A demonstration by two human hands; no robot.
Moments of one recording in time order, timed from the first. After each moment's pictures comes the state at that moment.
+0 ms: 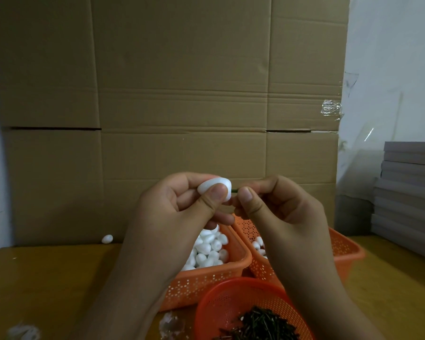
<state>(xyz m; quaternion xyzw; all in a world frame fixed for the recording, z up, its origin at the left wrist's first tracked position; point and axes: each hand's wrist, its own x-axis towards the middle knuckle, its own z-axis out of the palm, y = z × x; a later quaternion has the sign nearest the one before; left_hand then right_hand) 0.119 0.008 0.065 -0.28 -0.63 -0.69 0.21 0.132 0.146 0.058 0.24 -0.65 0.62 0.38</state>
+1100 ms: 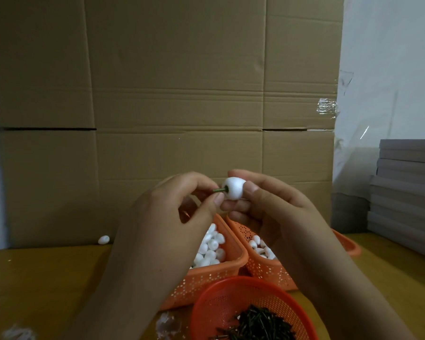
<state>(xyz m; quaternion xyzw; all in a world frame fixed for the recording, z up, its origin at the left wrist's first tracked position) 0.117 0.004 0.063 -0.26 -0.77 -0.41 0.40 0.128 0.168 0.067 0.23 -0.58 0.77 0.12</state>
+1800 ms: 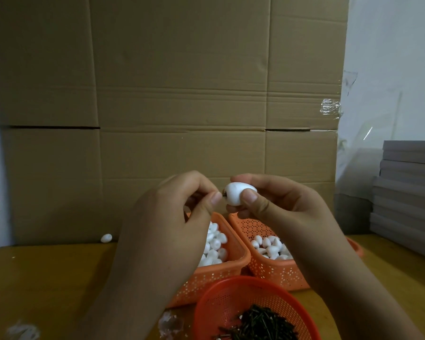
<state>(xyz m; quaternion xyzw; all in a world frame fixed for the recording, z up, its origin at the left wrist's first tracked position) 0.117 0.004 0.061 -0.25 -0.77 -0.40 0.42 0.131 0.171 0.067 0.25 -0.69 0.64 0.23</state>
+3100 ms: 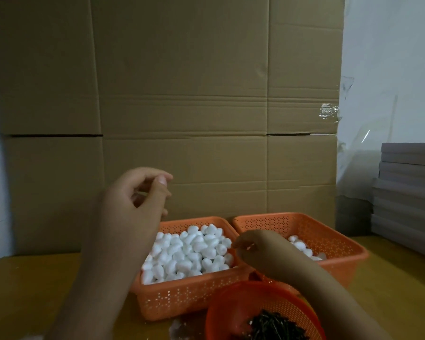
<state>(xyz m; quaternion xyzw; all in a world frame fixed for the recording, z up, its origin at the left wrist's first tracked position) 0.094 -0.040 0.069 -0.16 -0.72 -0.53 0.41 0.039 0.185 0.007 0.10 -0.96 0.23 0.12</state>
